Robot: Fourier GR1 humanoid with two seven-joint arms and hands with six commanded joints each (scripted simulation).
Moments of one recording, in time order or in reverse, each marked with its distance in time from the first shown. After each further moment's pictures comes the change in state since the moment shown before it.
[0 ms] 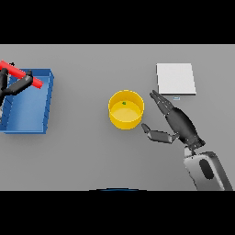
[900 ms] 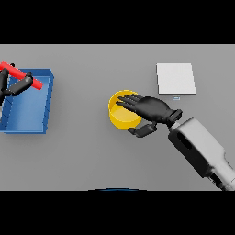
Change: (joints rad) left arm 0.005 0.006 -0.003 -0.005 0.000 -0.011 -0.015; right arm -0.422 -0.102 0.264 0.308 0.238 0.270 -0.118
